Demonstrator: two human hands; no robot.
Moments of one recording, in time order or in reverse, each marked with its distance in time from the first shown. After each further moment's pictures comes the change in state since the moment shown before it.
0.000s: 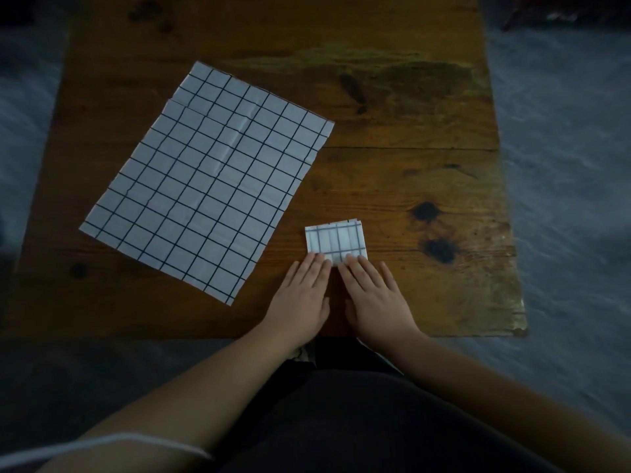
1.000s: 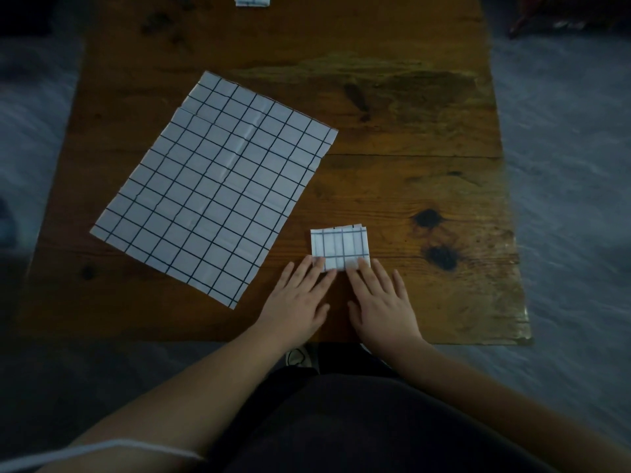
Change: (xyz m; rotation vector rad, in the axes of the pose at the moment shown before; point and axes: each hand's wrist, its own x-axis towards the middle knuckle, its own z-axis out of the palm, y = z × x) left_hand -0.003 -0.016 -0.001 0.060 -0.027 0.063; right_hand -0.003 0.002 -0.002 0.030 0.029 0.098
